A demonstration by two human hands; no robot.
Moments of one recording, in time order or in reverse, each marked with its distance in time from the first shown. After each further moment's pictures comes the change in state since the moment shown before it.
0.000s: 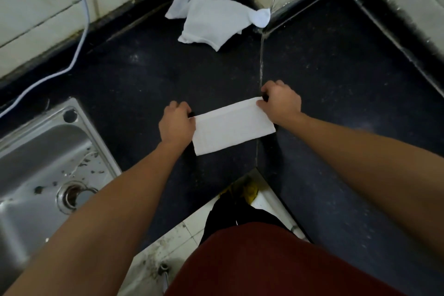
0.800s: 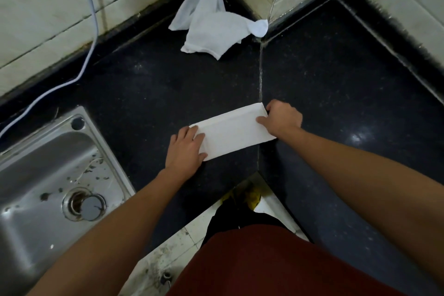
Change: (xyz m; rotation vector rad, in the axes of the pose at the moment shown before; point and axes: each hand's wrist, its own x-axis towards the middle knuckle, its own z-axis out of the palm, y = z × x) left_hand -0.050 -0.015 0.005 0.343 -0.173 0.360; right_hand -0.024 -0.008 -0.002 -0.007 -0.118 0.221
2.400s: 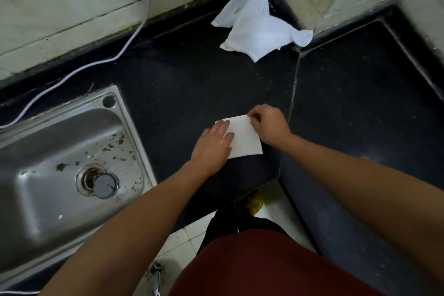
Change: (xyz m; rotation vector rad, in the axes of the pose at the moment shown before) left_hand -0.007 -0.004 -0.010 -0.093 -0.004 0.064; right_hand -0.013 -0.079 0.032 0.230 -0.013 -0.470
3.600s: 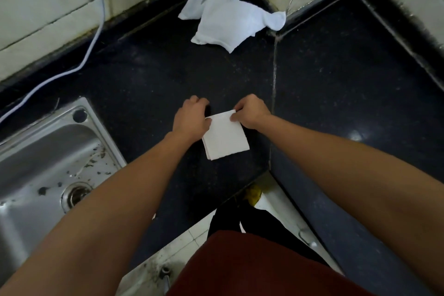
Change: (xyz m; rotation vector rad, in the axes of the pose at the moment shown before) left_hand 0.070 -0.022 -0.024 -0.182 0.019 -0.185; right_hand 0.024 0.002 -0.003 0.152 -0.183 0.378
